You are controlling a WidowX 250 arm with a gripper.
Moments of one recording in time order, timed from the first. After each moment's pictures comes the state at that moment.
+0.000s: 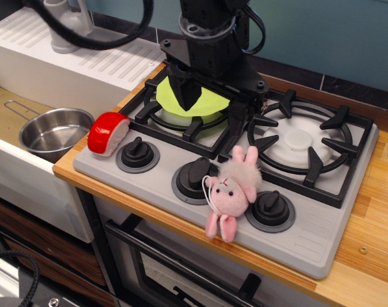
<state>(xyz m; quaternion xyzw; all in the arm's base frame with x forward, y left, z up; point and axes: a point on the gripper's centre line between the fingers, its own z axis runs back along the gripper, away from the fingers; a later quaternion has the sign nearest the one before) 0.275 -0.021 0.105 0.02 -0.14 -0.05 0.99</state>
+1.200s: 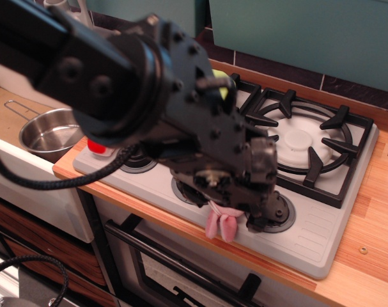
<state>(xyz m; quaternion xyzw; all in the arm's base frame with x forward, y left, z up) 0.229 -0.070 0.030 0.03 -0.24 0.02 0.97</state>
